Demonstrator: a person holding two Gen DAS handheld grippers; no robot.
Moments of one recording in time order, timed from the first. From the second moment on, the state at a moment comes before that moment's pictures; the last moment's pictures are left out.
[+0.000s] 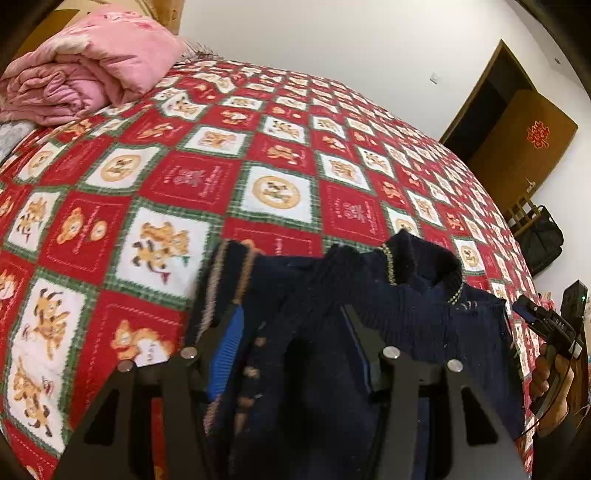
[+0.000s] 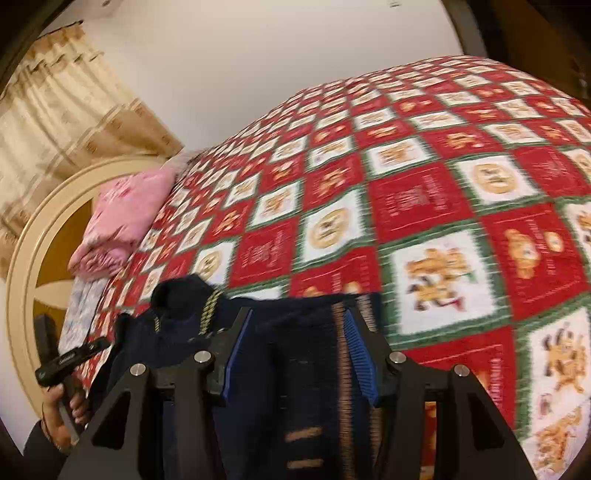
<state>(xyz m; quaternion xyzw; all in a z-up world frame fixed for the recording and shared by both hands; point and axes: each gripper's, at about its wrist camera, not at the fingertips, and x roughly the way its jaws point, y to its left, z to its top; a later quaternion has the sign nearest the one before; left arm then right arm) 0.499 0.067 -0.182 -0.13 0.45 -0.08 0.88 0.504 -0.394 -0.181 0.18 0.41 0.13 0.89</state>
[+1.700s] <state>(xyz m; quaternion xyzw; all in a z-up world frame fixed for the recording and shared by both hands) 0.354 0.091 -0.219 0.02 0.43 0.01 0.90 0.387 -0.102 -0.220 -0.18 0.47 0.24 0.83</state>
